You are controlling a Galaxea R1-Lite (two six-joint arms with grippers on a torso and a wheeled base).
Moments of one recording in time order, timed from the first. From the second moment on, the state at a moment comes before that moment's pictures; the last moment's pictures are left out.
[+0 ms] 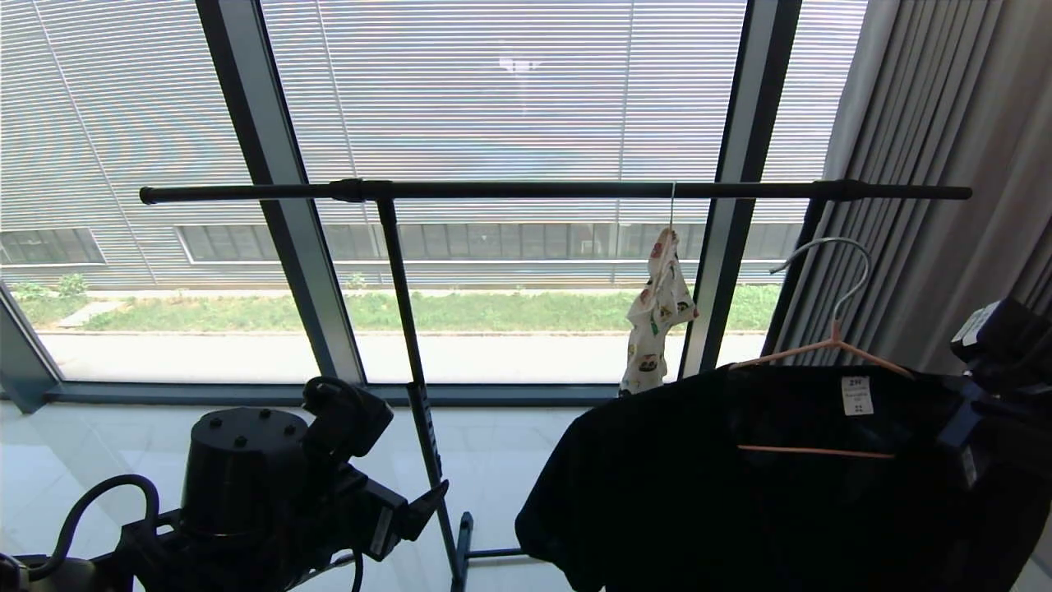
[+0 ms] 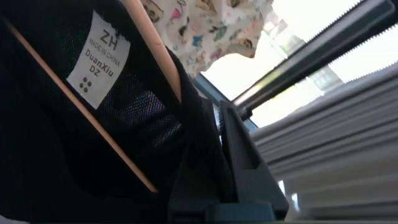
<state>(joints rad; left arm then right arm) -0.48 1.64 -0.28 -0.81 0.14 0.14 0.19 1.25 -0.49 -0.45 0.26 -0.55</state>
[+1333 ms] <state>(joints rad) -0.41 1.58 -0.25 -0.81 0.29 0.15 -0.03 1.40 -0.59 -0.46 -0.36 -0.16</state>
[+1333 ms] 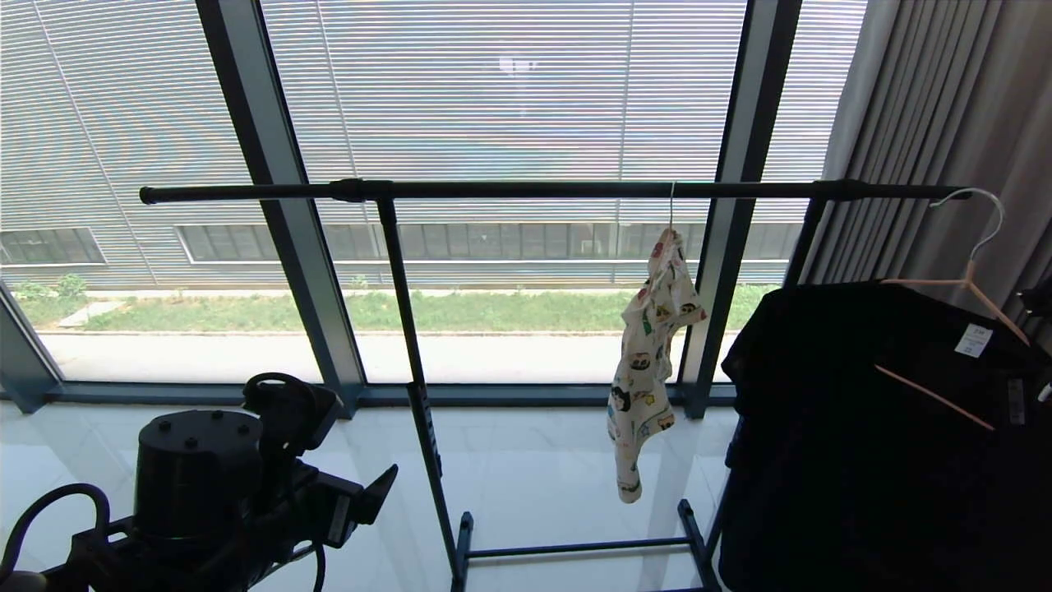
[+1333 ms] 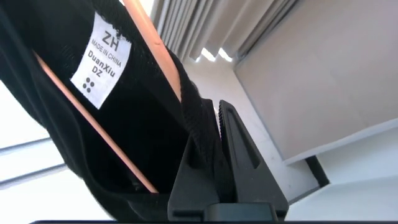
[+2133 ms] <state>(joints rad) -0.44 1.58 -0.25 -0.81 0.29 0.15 0.02 1.47 -0.62 -0.49 -0.42 -0.14</state>
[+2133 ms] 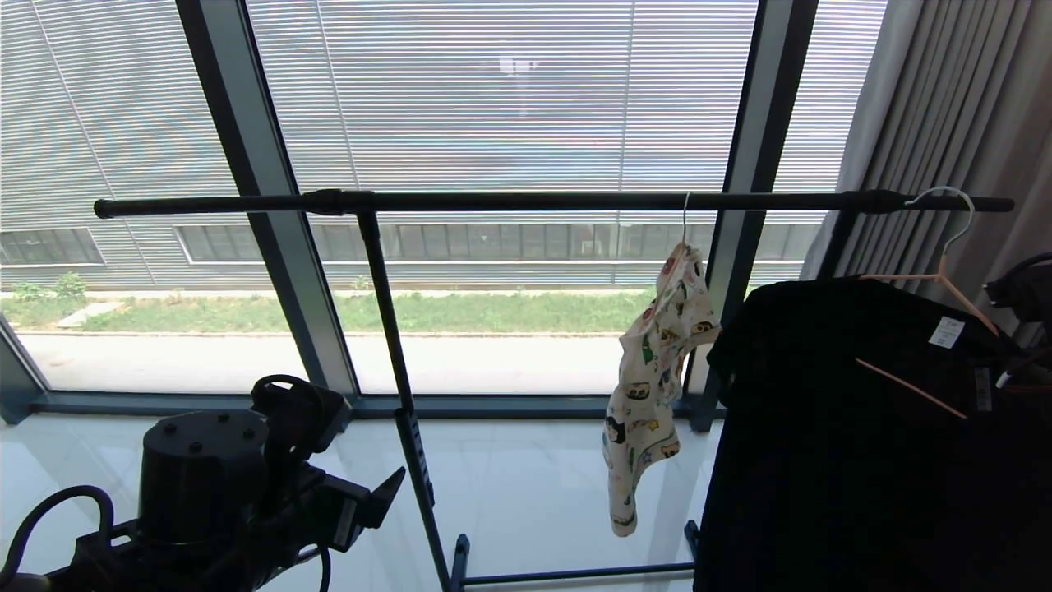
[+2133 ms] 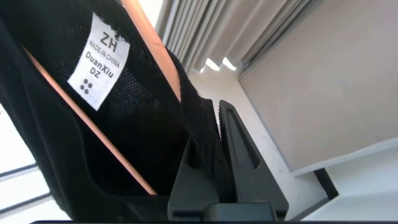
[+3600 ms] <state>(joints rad) -0.47 1.56 -0.22 -0.85 0.29 0.14 0.06 1.72 -0.85 -0.51 -0.46 -0.17</state>
